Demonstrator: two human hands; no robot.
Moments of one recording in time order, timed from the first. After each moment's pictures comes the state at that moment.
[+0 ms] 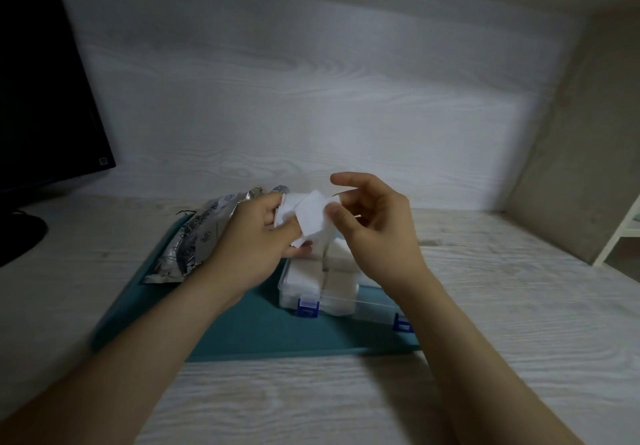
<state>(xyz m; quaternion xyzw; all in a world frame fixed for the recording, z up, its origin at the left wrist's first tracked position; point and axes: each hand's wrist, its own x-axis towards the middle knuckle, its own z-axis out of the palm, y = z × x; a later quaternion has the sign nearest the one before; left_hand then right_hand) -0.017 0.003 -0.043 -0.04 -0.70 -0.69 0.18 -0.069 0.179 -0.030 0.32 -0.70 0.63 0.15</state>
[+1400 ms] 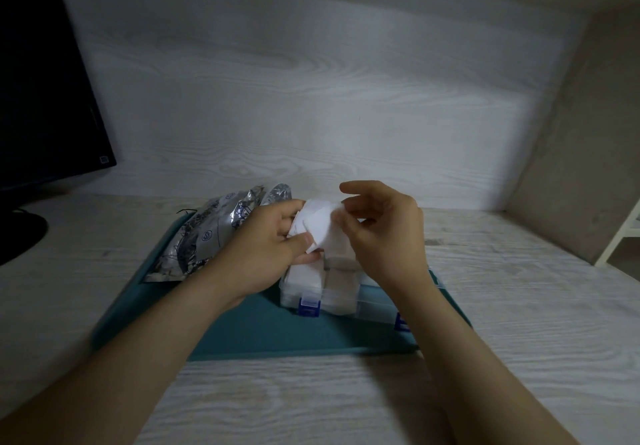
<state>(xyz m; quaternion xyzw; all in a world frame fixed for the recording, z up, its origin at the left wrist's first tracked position) -0.017 0.003 -0.048 -0.08 -0.75 -0.65 0.11 -0.076 0.181 -0.036 0.24 -0.77 0.53 0.25</state>
